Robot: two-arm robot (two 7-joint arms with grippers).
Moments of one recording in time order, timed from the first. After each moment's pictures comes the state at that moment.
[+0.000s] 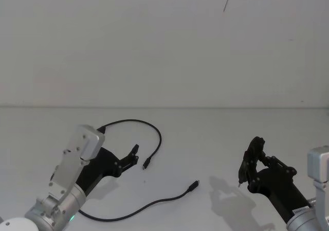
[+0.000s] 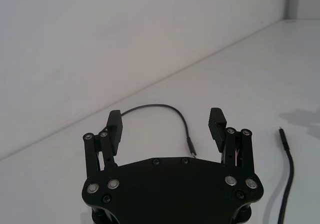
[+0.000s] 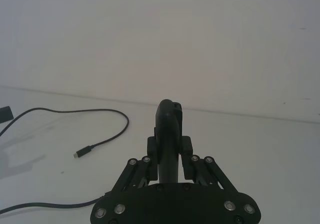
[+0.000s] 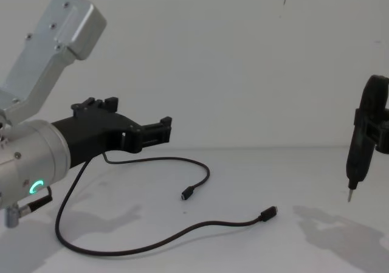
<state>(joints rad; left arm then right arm) -0.25 0.38 0.46 -1.62 -0.20 0.01 -0.04 -0.01 0.34 -0.23 -1.77 0.29 0.03 0.07</state>
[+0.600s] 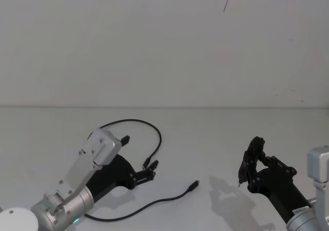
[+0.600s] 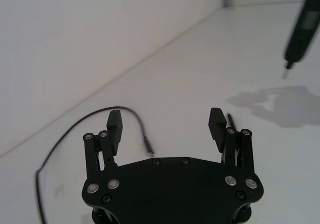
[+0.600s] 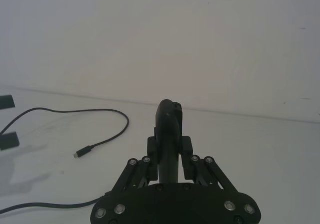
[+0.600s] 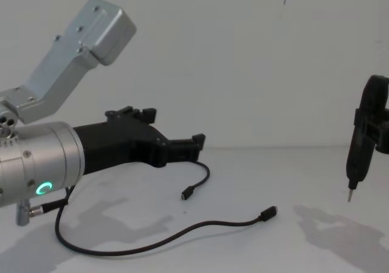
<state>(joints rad) -0.30 0.43 0.51 -1.60 -0.23 0.04 -0.24 -0.01 0.34 -0.23 -1.77 0.29 0.03 0.07</state>
